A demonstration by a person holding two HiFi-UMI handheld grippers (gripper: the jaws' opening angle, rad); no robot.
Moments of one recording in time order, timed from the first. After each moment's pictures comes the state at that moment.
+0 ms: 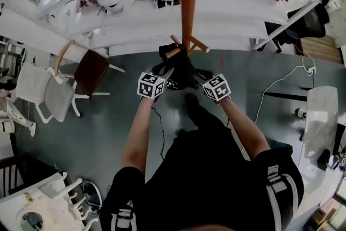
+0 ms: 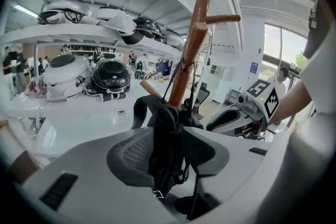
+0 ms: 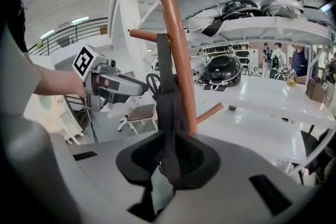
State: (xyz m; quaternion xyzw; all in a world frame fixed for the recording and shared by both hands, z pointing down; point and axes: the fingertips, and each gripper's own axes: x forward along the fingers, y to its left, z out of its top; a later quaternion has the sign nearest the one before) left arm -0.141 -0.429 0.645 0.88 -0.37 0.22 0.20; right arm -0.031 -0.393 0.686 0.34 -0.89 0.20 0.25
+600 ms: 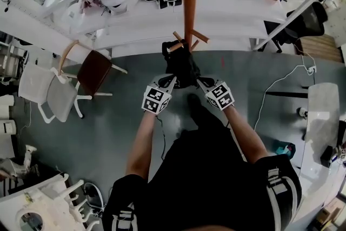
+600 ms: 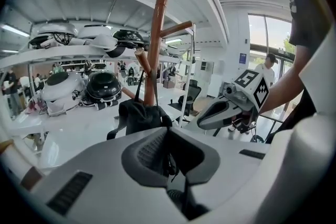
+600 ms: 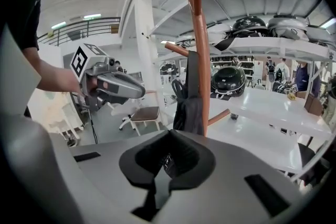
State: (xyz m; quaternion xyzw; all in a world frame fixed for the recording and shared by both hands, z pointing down) left arm -0.136 -0.332 0.616 0.90 -0.34 0.23 0.13; right arm -0.043 -0.318 0.658 0.33 -0.90 0.14 0.24
